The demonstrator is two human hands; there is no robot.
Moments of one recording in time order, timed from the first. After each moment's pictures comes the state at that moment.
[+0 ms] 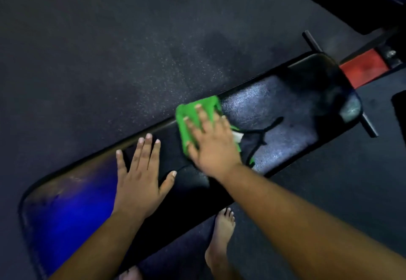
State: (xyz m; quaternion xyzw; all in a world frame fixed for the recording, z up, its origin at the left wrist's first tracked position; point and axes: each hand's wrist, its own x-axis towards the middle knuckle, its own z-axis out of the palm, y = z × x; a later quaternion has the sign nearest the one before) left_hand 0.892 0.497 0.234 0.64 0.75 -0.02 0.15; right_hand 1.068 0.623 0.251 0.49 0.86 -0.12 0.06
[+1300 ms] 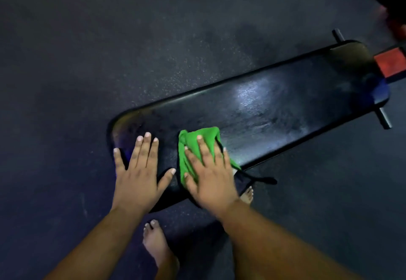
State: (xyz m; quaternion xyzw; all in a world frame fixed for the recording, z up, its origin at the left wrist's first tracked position) left_hand 0.779 0.316 0.246 0.62 0.78 -0.01 0.14; right_hand 0.971 0.386 0.258 0.45 0.88 -0.16 0.05
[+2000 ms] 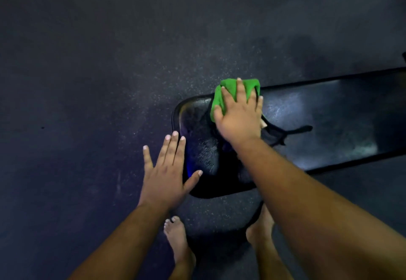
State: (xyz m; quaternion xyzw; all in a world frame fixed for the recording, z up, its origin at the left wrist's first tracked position) left_hand 0.734 0.254 0.243 0.56 0.81 -0.01 0.19; right_hand 0.835 0.467 0.248 0.53 0.84 -0.12 0.05
